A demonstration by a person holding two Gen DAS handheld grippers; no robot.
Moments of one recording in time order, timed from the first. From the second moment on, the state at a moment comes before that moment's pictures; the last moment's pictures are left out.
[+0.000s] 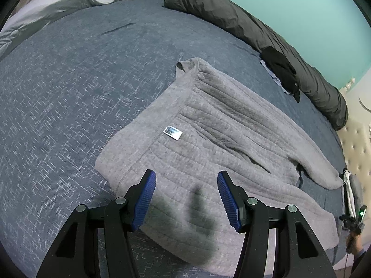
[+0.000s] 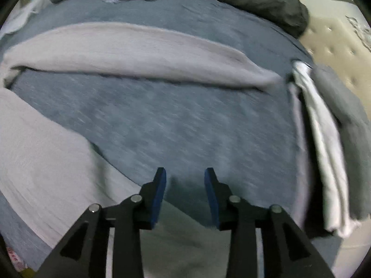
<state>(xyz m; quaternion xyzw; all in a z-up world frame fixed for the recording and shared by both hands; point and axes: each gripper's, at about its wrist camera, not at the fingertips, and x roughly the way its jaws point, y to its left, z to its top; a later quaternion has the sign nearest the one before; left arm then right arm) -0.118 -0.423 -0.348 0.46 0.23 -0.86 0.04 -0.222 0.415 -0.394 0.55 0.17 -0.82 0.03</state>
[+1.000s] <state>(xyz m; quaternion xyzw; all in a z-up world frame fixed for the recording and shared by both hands) -0.118 -0.414 -0.347 0.46 0.22 -0.86 0.04 -0.184 0.419 -0.414 0.57 0.13 -0.80 0.10</state>
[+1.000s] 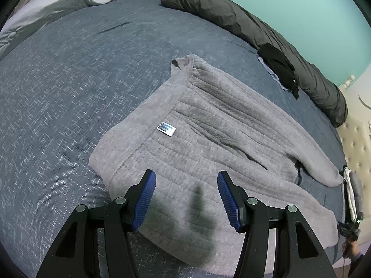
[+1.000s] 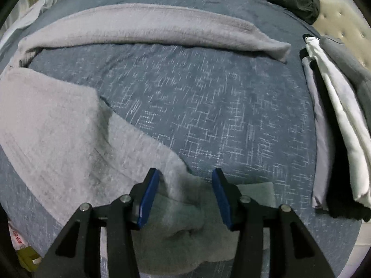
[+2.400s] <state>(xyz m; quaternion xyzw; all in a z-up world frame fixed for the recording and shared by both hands) -0.055 -0.430 -0.373 0.49 0.26 -0.83 0.06 -0.093 0.466 -0.387 0.53 -0.04 -0.85 0.00</state>
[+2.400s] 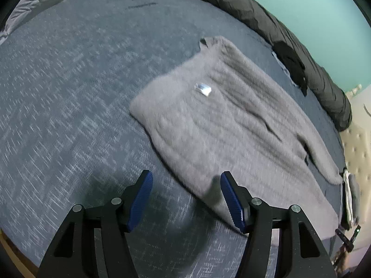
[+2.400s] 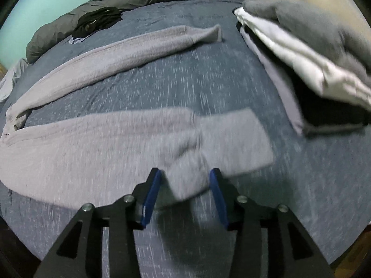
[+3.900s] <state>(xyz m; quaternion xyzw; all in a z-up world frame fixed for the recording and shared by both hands) -0.154 -0.410 -0.268 0.43 0.25 -0.87 0.04 -0.179 0.461 -0.315 0.52 -0.10 -0.85 0.02</state>
